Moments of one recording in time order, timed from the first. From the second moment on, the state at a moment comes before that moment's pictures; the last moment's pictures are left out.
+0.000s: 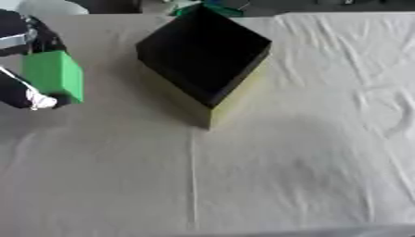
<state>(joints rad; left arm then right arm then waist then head) -0.66 0.96 -0.27 -1.84 -0.57 0.14 -0.66 -0.03 -0.43 -0.18 -1.98 -0.04 -0.32 -0.21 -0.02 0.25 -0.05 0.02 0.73</state>
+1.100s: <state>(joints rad) -1.10 0.54 -0.36 -1.48 -0.70 0.10 -0.72 -0.04 -0.48 -0.15 -1.98 -0.01 -0.36 -0.20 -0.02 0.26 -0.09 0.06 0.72</state>
